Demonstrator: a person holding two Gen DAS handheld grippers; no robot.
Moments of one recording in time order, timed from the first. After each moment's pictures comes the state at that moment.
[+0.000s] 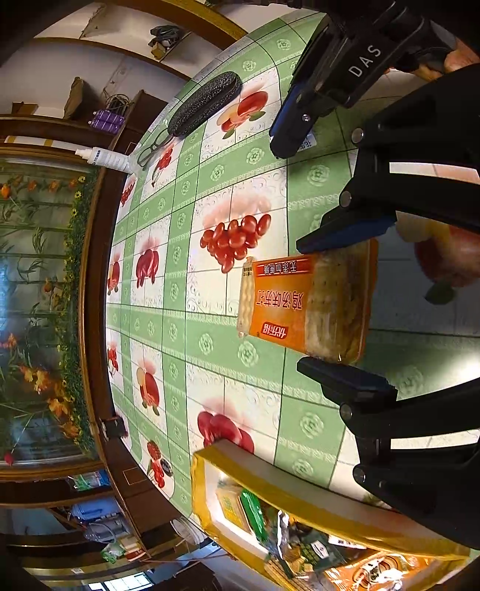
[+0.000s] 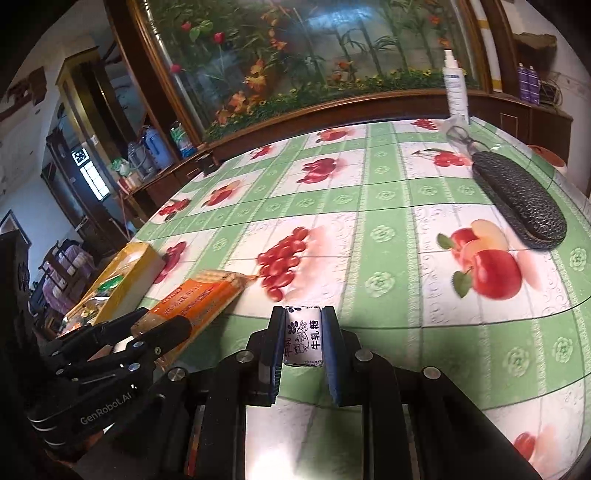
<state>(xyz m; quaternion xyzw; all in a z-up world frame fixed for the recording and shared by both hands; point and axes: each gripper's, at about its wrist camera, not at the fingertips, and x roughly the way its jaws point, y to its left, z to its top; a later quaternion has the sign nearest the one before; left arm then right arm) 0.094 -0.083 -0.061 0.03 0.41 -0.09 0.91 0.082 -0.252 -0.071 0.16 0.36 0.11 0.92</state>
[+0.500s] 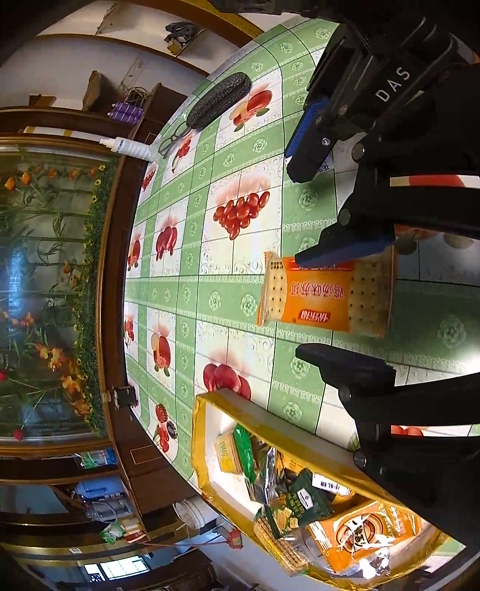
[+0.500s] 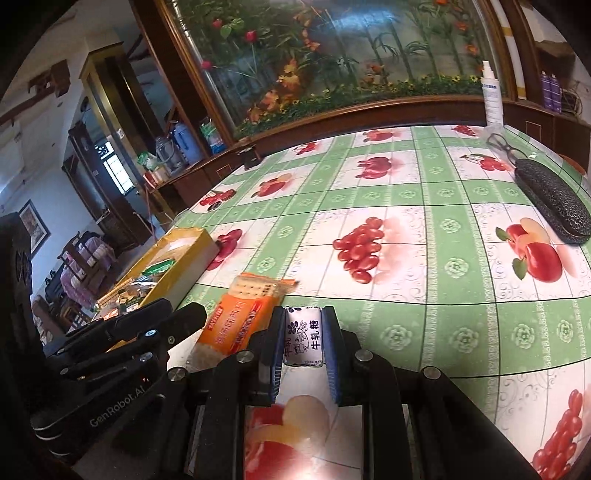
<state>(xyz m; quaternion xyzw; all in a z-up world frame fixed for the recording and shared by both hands) 0.069 -0.041 -0.044 0.01 0.38 -0.07 0.92 0.063 -0.196 -0.059 0.15 0.34 0.15 0.92</state>
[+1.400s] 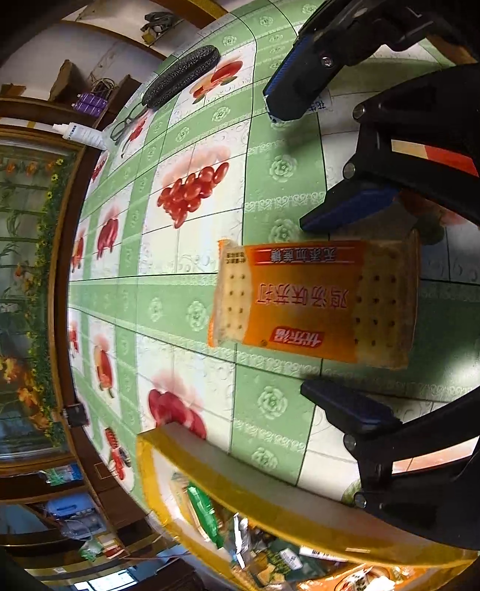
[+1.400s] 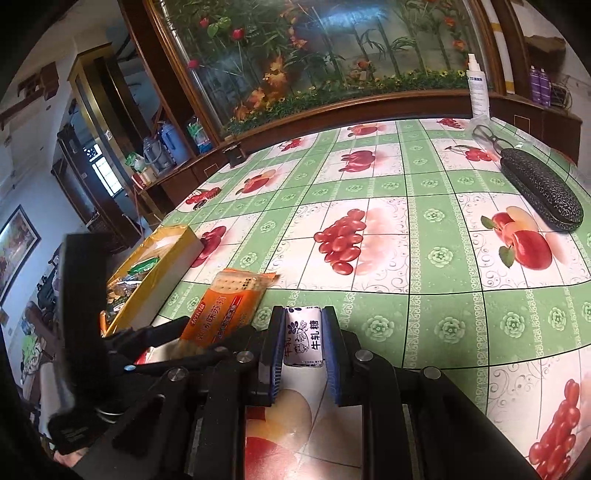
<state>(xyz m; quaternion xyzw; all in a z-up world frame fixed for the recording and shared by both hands) 0.102 -0.057 -0.095 0.03 0.45 -0.07 0.89 0.062 -0.206 -0.067 0.15 0.35 0.13 0.91</state>
